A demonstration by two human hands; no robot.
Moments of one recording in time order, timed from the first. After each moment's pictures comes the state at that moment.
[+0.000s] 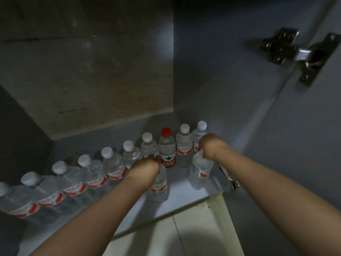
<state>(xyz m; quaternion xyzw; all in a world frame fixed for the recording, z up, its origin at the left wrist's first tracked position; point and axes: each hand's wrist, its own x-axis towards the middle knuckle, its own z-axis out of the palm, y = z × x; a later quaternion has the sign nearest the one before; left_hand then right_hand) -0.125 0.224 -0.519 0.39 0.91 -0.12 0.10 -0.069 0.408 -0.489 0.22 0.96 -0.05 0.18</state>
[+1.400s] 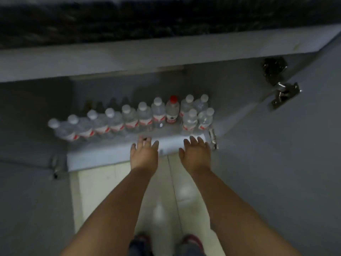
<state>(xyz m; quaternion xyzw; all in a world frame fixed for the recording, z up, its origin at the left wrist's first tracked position) -0.014 0.160 -0.410 0.18 0.95 0.02 0.27 0.037 0.287 -0.400 0.20 0.94 -0.14 0.22</state>
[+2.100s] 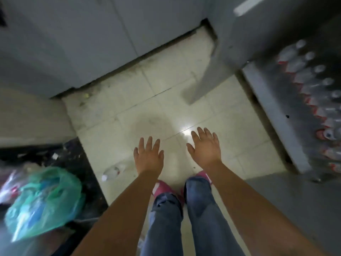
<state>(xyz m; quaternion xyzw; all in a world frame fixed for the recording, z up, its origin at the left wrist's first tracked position) 0.489 -0.082 -0.310 -0.51 0.77 0.23 0.32 0.344 -0.015 -0.301 -0.44 0.81 0.10 0.39</state>
